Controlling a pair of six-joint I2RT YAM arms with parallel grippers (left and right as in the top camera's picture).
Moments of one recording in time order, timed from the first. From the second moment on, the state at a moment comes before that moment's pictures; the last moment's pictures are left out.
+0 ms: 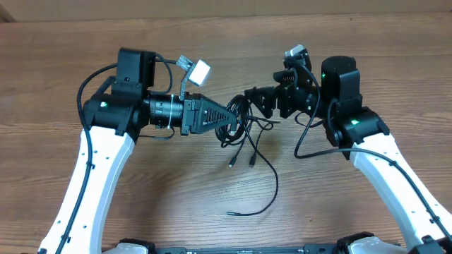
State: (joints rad) left arm -0.20 1.41 1.37 -0.92 1.29 -0.04; right arm 0.26 1.40 1.05 -0.18 -0.56 0.11
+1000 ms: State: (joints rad) left arm -0.21 1.37 1.37 -1.01 0.98 0.00; right arm -0.16 1.51 1.05 -0.35 -0.44 0.23
